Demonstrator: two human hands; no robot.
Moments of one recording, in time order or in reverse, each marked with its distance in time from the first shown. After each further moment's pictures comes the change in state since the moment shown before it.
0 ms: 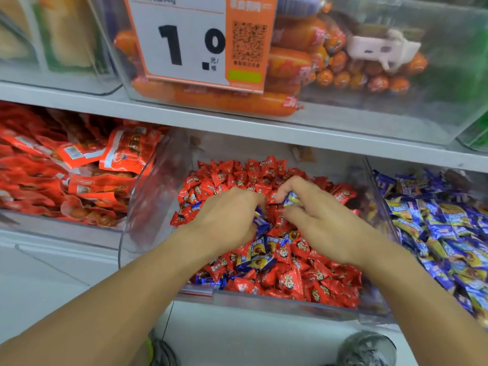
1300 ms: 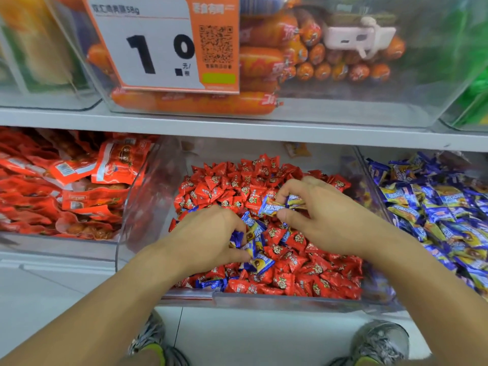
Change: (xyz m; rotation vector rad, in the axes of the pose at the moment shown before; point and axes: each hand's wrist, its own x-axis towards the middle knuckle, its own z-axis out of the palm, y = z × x) left_hand -0.029 -0.018 -0.012 0.062 -0.203 0.087; right_hand -0.008 0.007 -0.008 -0.128 -0.029 0.030
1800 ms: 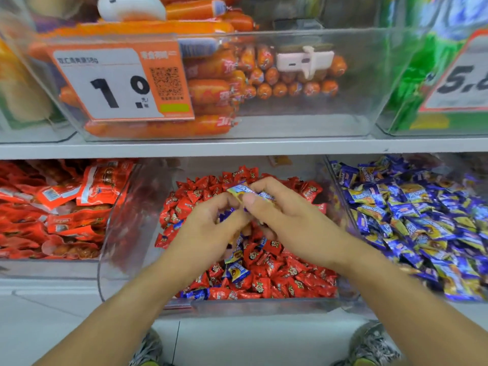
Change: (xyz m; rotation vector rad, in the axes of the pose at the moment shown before) left_hand -0.005 0.058 -0.017 -1.088 0.259 -0.160; right_hand -0.016 -0.020 0.002 0.717 0.076 -0.056
